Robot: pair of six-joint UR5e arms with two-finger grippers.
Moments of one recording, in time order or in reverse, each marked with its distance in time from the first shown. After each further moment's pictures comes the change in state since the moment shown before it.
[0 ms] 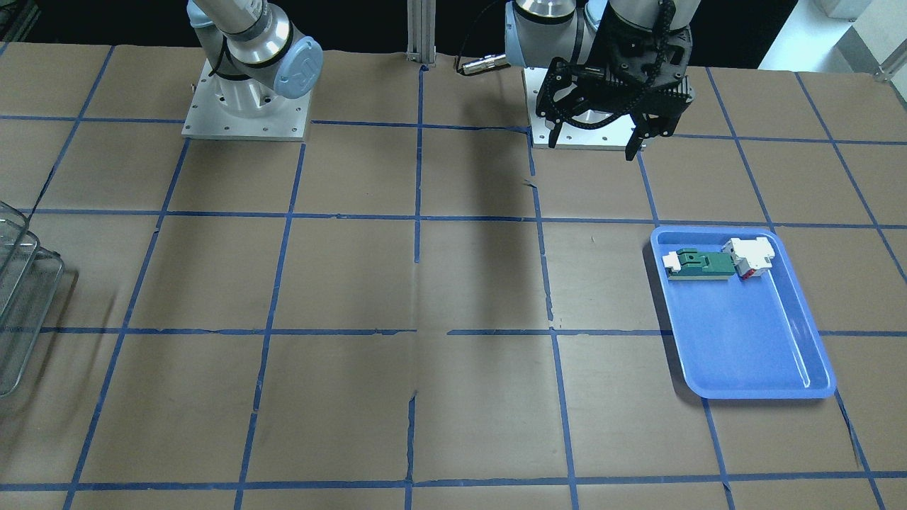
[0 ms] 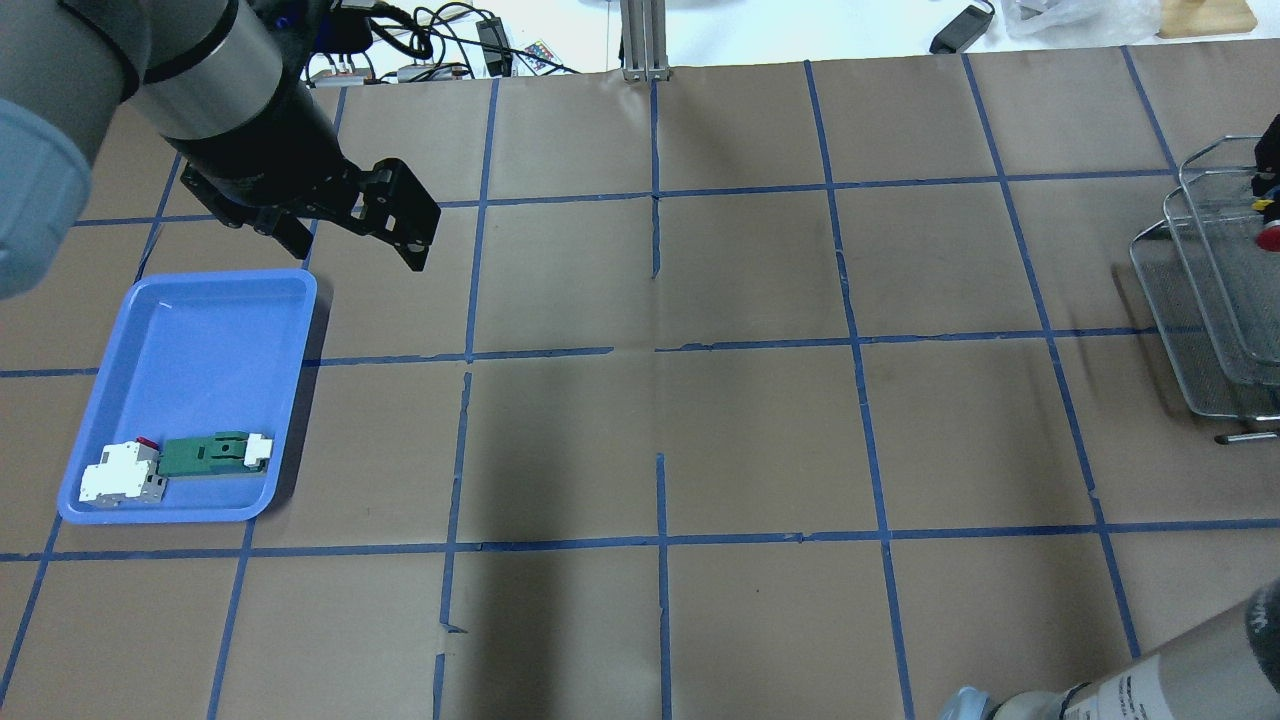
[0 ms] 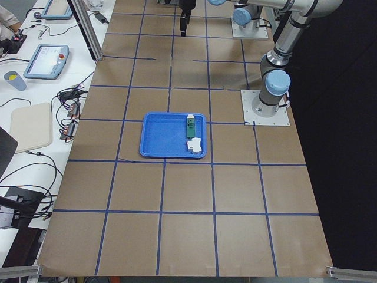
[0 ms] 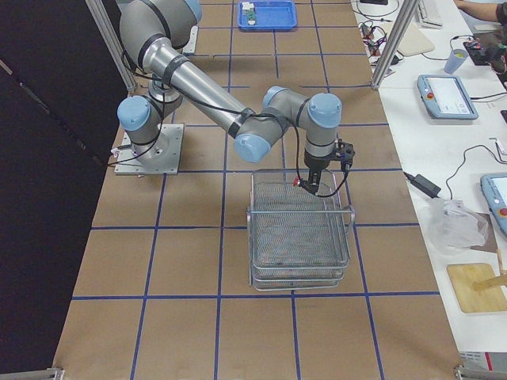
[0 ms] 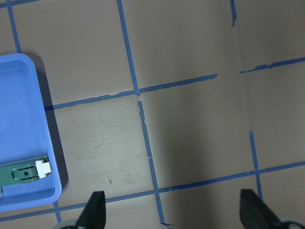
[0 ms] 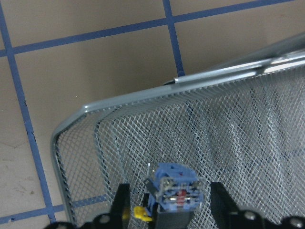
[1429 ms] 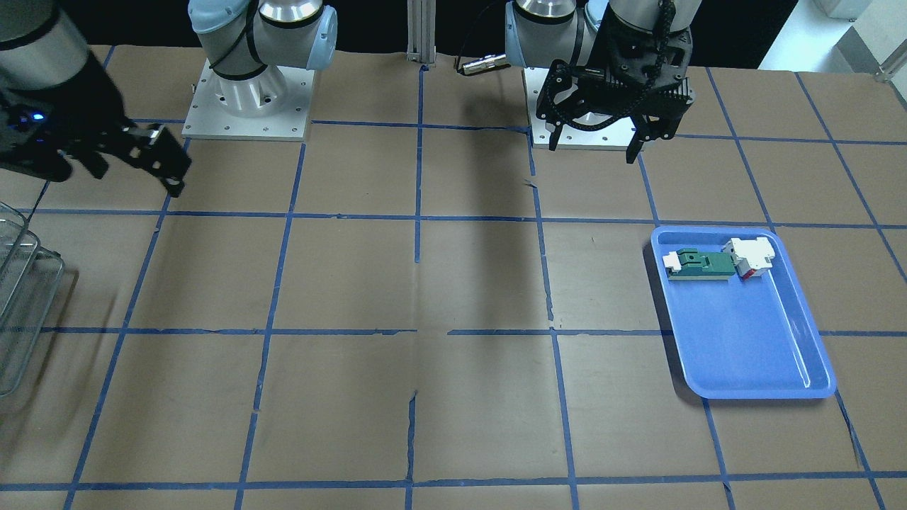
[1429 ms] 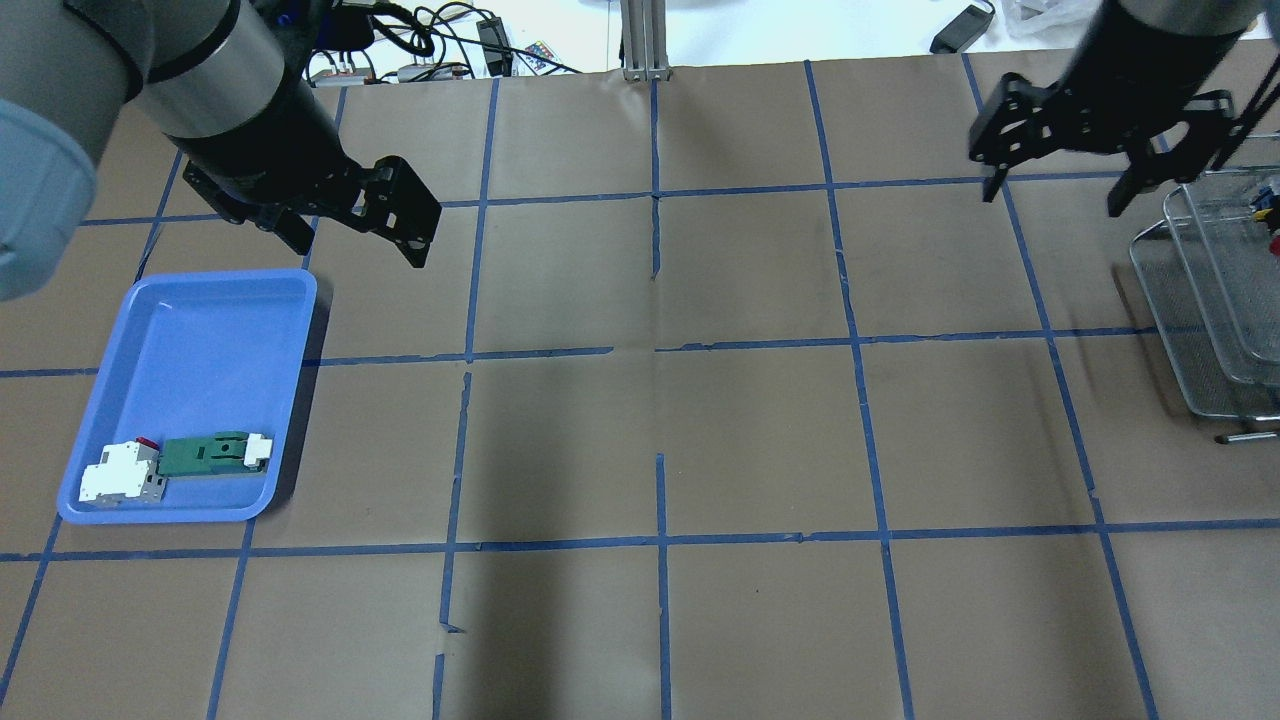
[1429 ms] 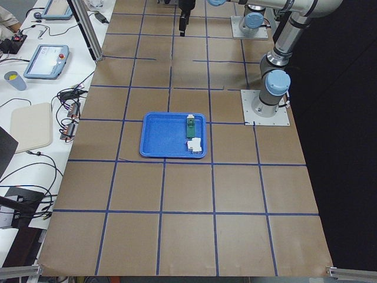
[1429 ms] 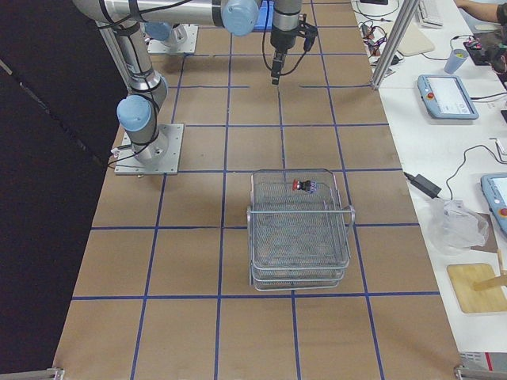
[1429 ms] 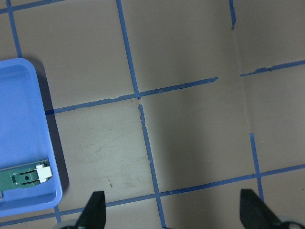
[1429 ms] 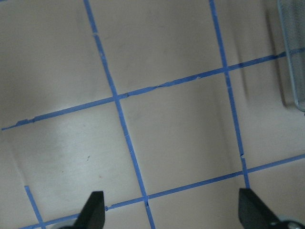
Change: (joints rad) left arm 0.000 -0.001 -0.004 0.012 0.001 0.006; right arm 0.546 -0.367 0.054 0.477 -0.030 0.583
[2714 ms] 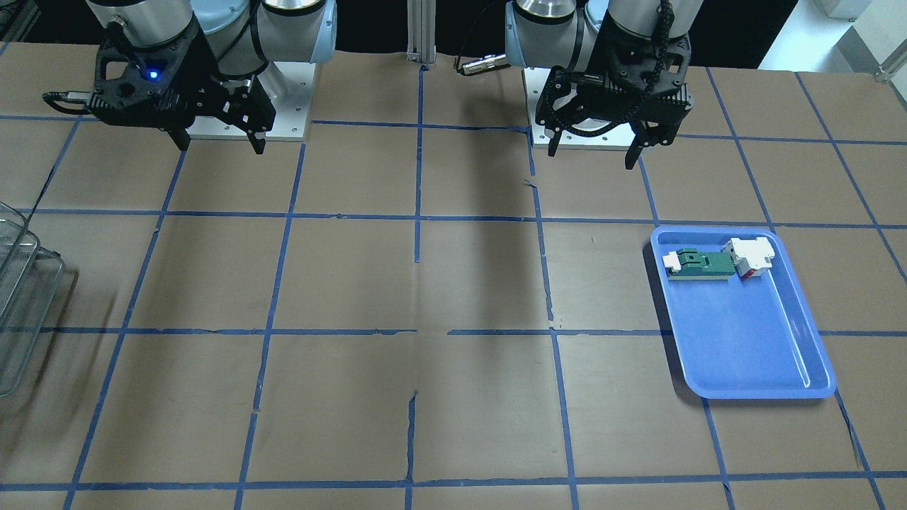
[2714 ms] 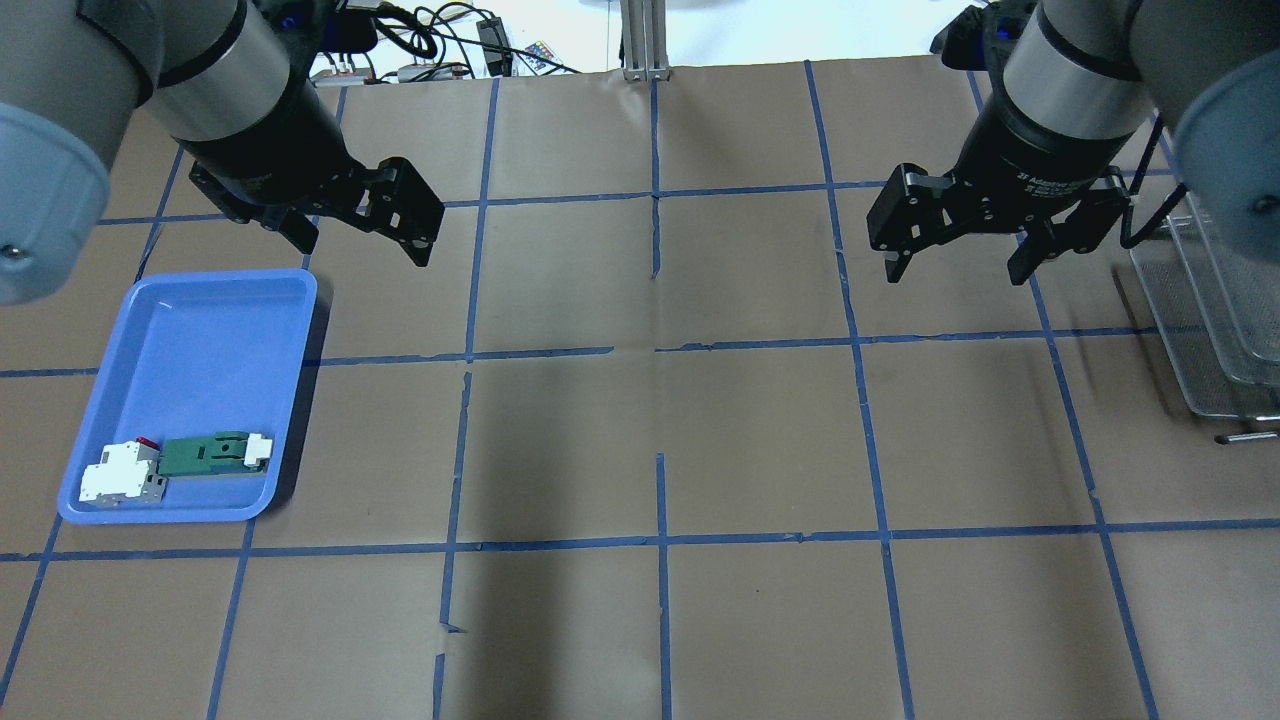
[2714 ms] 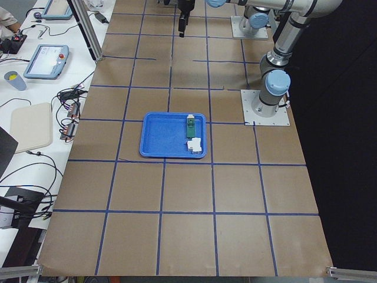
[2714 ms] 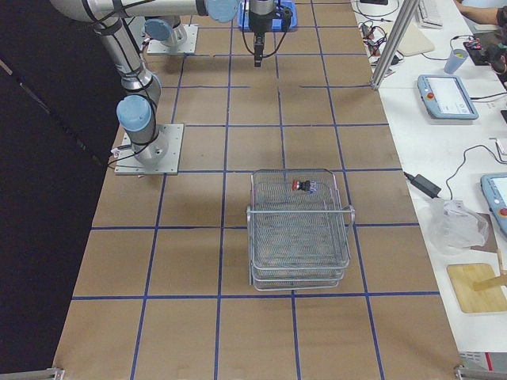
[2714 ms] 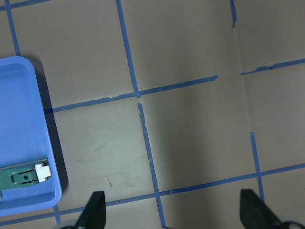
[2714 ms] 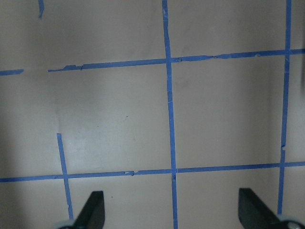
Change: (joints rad) left arm 0.000 -0.004 -0.014 0.041 0.000 0.000; right arm 0.080 -0.110 0.112 -0.016 0.073 -0.089
